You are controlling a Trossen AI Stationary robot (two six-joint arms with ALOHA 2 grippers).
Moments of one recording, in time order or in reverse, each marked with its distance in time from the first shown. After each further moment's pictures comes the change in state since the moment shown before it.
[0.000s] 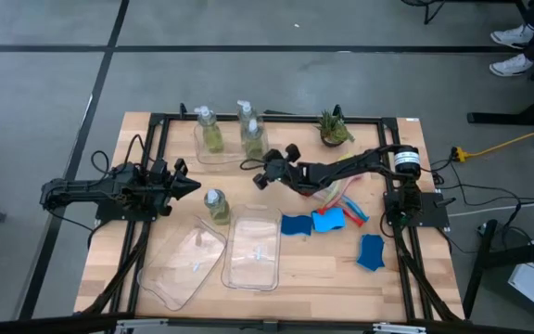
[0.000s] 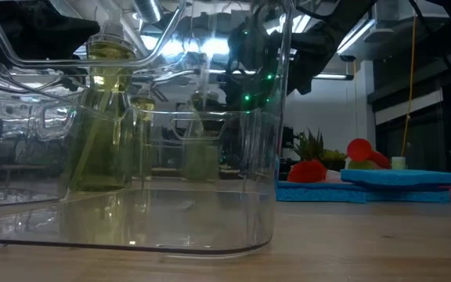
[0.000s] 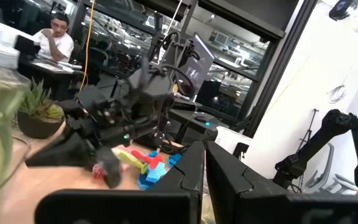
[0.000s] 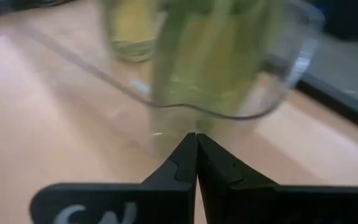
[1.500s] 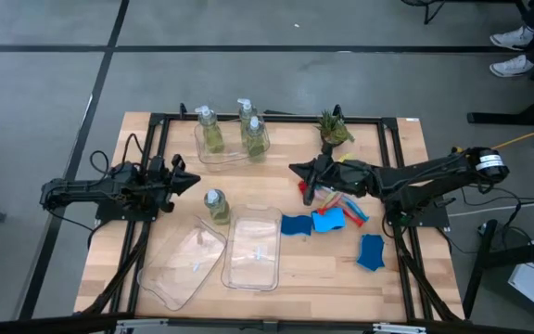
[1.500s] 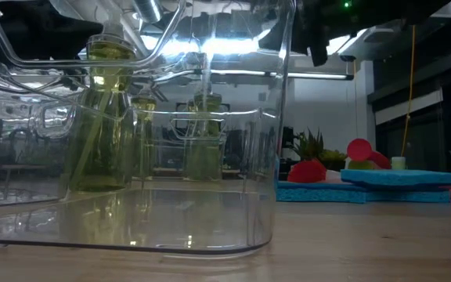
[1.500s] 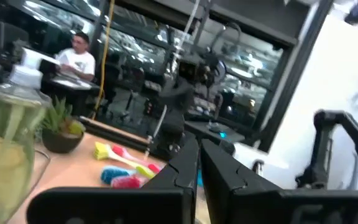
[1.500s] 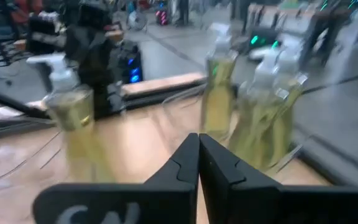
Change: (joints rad) left arm 0.000 0.000 0.000 0.032 -0.099 0.052; right arm 0.156 -0.726 -0.458 0.177 -0.248 -0.202
